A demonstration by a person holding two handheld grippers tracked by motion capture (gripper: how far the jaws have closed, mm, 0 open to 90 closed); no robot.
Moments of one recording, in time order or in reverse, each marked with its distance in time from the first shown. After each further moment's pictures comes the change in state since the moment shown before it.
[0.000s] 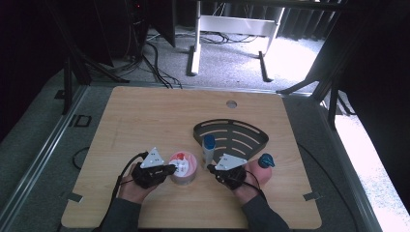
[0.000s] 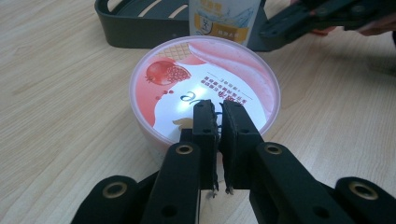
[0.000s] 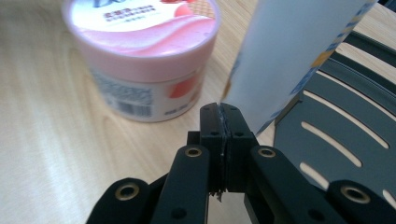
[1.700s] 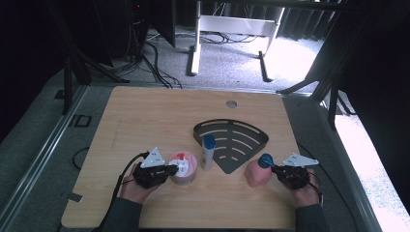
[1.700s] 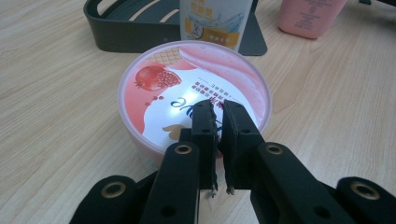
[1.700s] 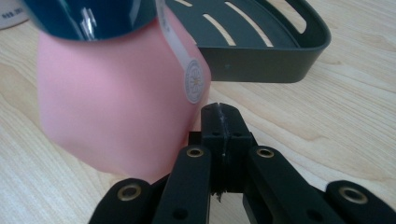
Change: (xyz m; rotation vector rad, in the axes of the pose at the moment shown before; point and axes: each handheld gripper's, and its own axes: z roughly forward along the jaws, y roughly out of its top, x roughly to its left) left arm 0.000 0.000 0.003 -0.019 -0.033 -0.007; right arm -0.100 -0.104 -0.112 0.067 -0.191 0.274
